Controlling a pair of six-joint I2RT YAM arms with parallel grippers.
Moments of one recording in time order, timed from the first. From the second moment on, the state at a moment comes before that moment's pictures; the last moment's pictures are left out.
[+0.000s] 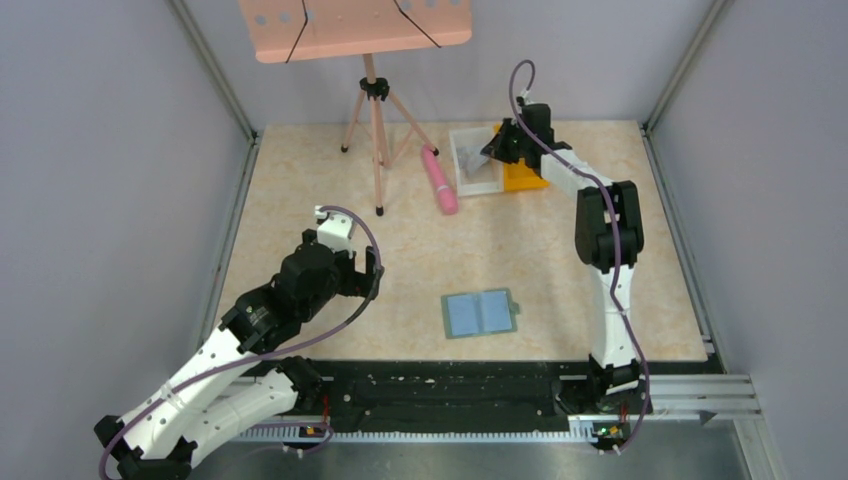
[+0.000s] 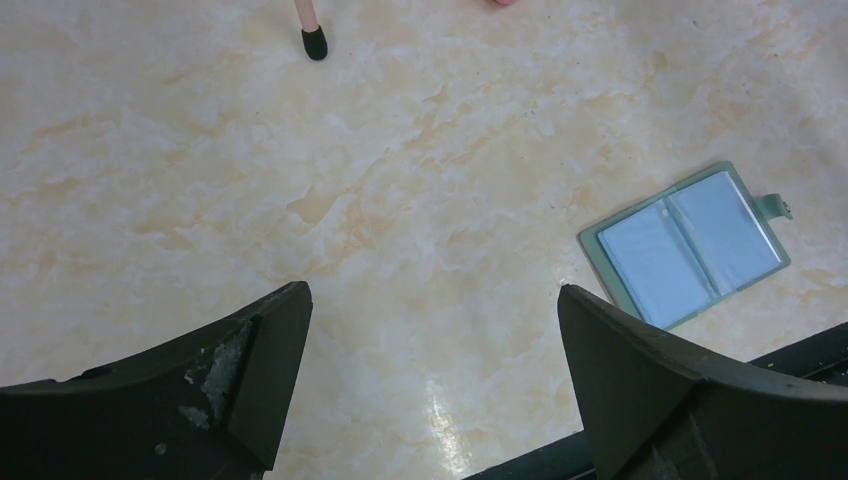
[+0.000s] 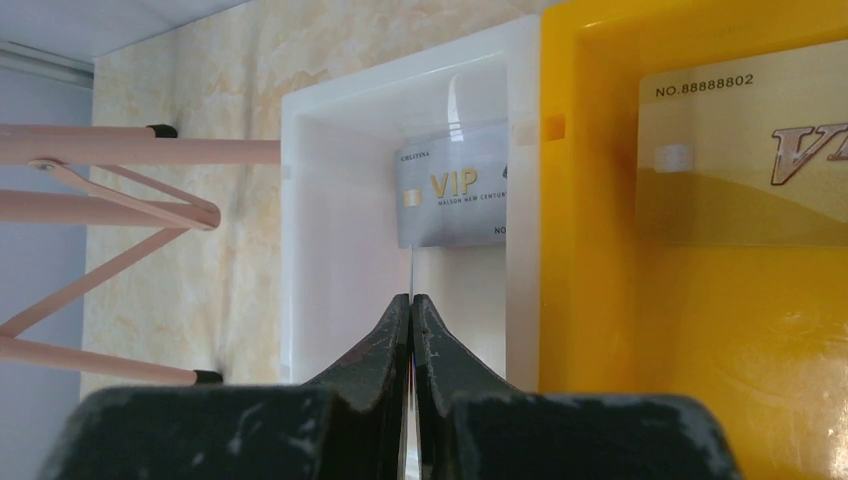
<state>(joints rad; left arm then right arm) -0.75 0.69 0.83 -0.64 -0.31 -0.26 0.23 2.29 1.83 -0.09 -0.31 0.56</state>
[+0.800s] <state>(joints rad) -0.74 0.70 0.83 -0.63 -0.35 -0.26 0.20 2.43 2.01 -0.04 -0.38 0.59</state>
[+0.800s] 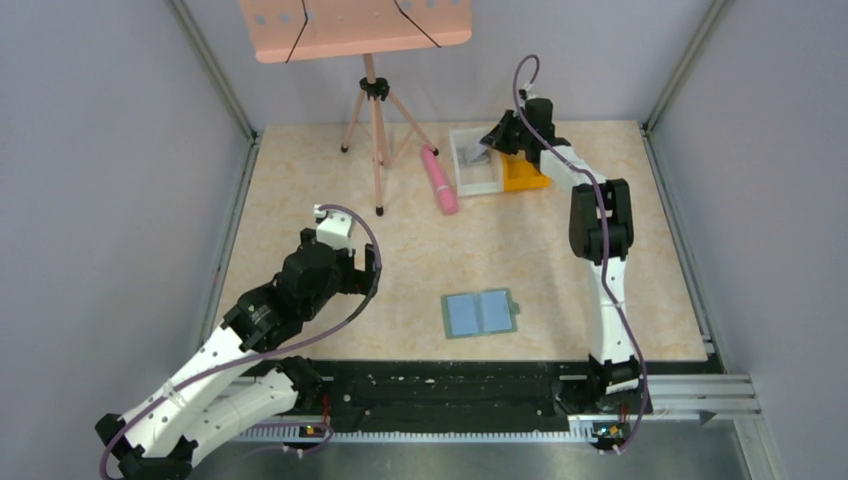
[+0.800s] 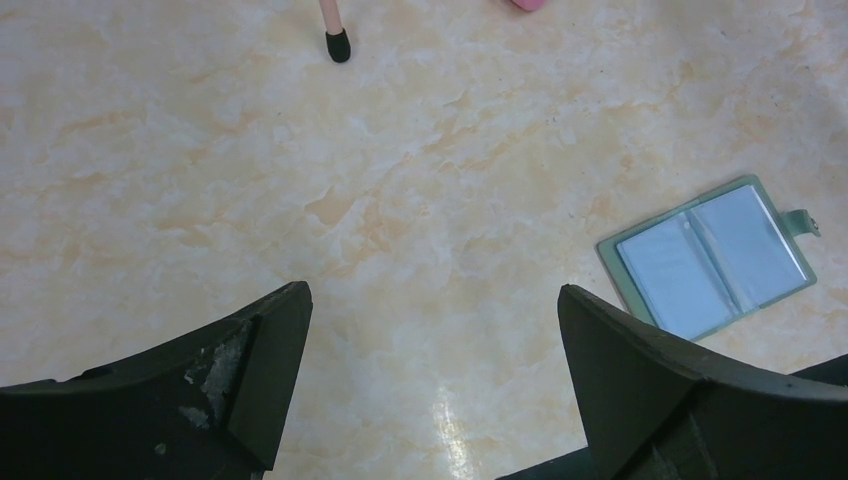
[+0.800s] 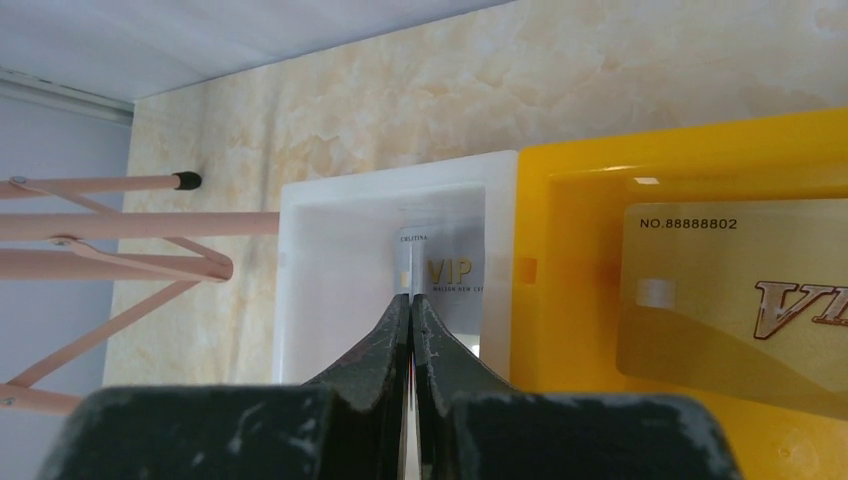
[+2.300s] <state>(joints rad) -0.72 0.74 0.82 -0.62 -0.36 -0.26 0.21 2.44 2.12 -0.13 -0.17 0.58</state>
